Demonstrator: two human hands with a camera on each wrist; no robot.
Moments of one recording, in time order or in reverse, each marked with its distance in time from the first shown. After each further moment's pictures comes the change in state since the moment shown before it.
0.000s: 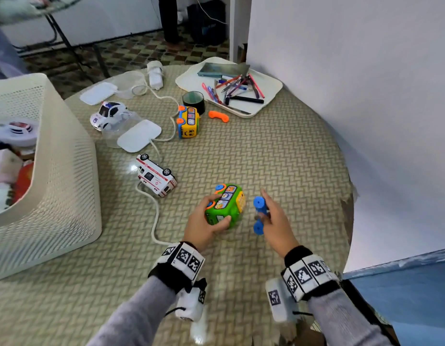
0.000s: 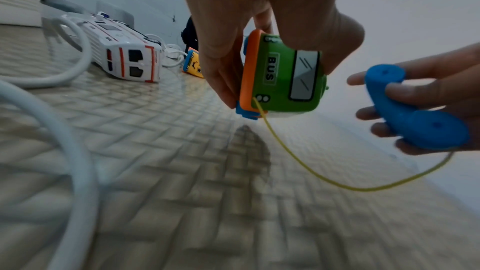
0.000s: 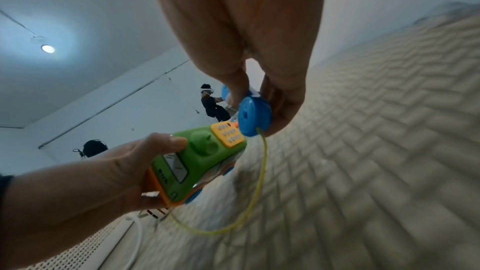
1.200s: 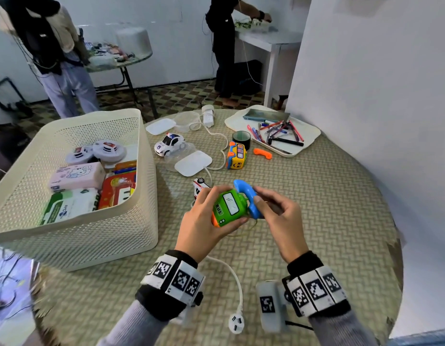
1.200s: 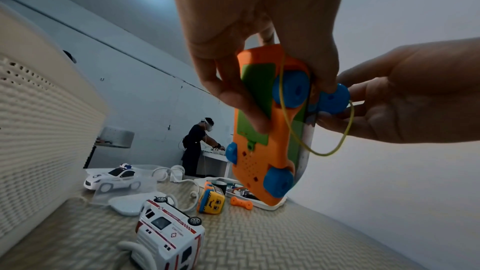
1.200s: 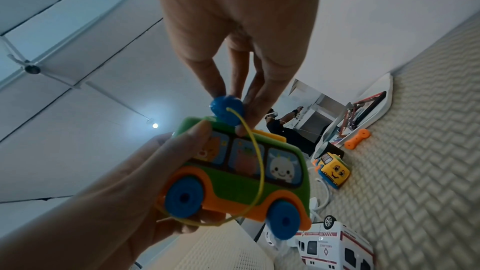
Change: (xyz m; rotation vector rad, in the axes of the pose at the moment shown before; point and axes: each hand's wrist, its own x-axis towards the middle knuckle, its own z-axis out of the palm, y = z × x) left_hand -0.062 0.102 -0.127 0.498 0.251 0.392; right_hand -0.031 -0.156 0.069 0.524 0.060 -0.283
